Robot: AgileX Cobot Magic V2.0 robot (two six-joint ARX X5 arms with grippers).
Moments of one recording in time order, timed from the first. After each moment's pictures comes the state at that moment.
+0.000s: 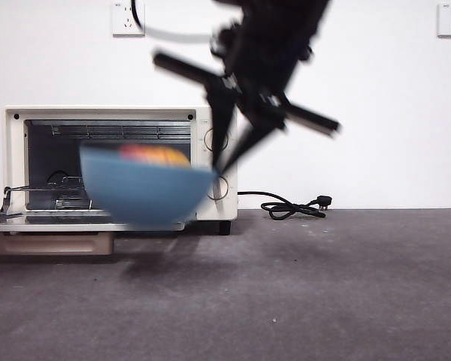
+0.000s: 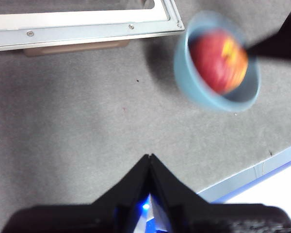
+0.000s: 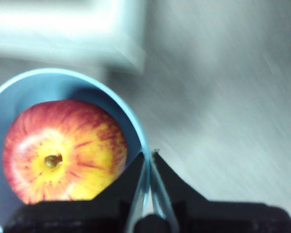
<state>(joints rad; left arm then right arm) -0.02 0.74 0.83 -1.06 0.45 0.01 0.80 1.70 1.34 -0.68 -0.05 0.67</state>
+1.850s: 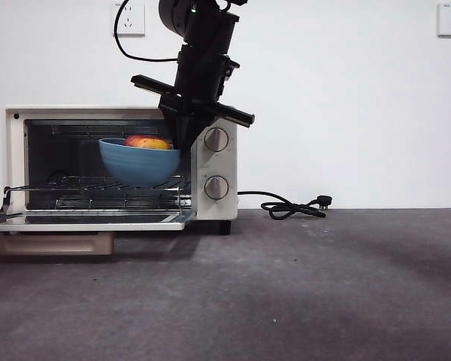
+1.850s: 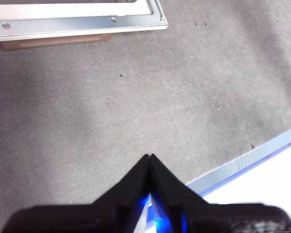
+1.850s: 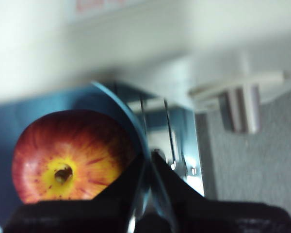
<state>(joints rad) -0.02 0.73 0.83 -1.08 0.52 0.01 0.70 2.41 2.48 -1.04 0.10 0.81</state>
